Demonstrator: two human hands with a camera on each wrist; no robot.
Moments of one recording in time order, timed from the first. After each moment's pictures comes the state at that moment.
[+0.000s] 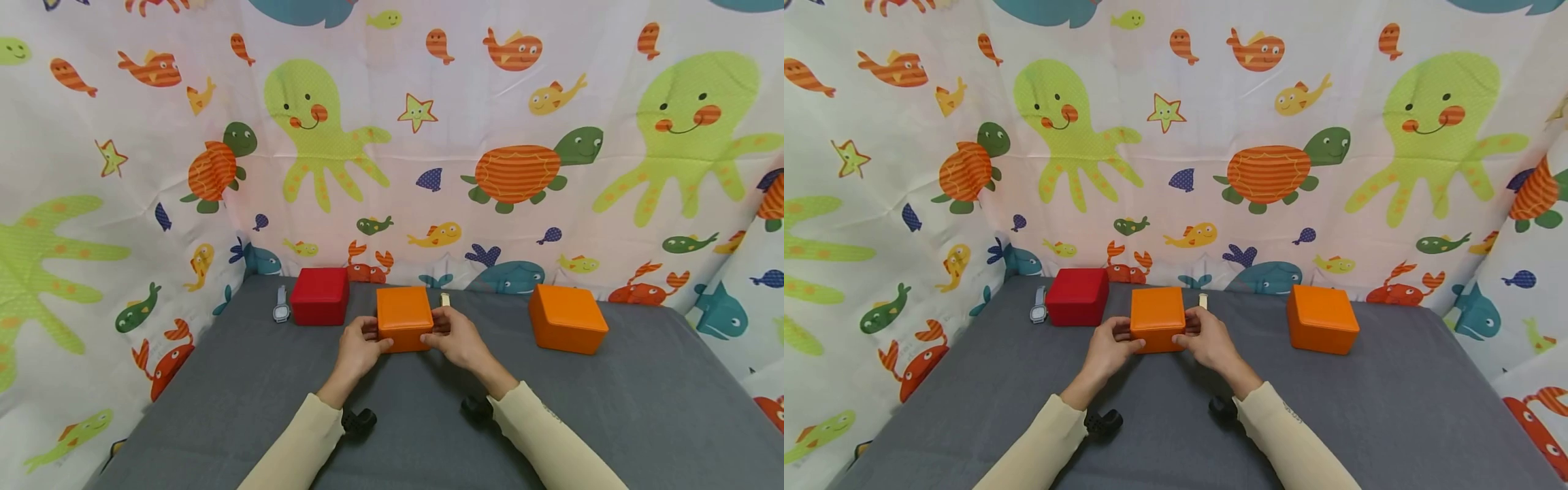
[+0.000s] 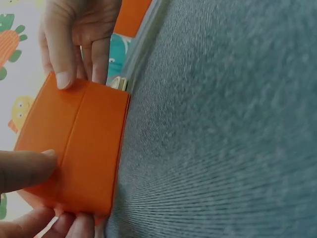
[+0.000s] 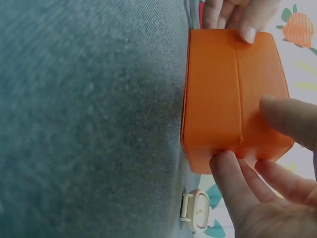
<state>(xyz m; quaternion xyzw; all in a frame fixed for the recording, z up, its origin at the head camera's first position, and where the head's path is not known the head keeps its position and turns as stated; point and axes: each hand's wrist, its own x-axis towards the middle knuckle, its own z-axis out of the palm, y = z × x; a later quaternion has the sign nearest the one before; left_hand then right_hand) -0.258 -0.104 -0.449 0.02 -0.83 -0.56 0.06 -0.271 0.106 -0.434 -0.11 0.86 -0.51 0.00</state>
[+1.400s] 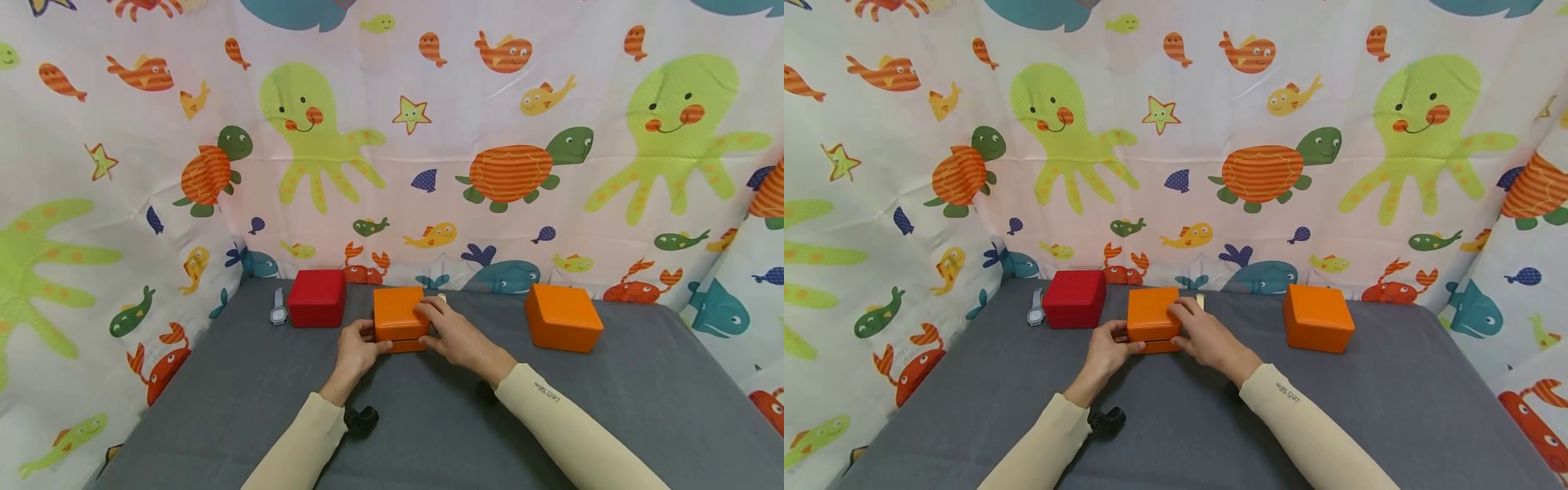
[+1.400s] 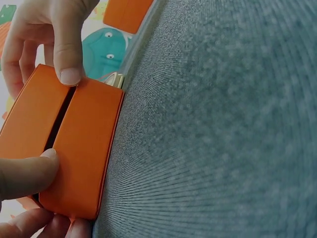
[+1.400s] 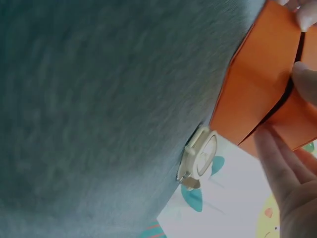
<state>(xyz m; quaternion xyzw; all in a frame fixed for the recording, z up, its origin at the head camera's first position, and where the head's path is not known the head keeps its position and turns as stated) -0.265 -0.101 -0.459 0.05 -0.83 -0.56 0.06 -0.280 0.120 -0.427 -0.35 0.90 -0.24 -0.10</state>
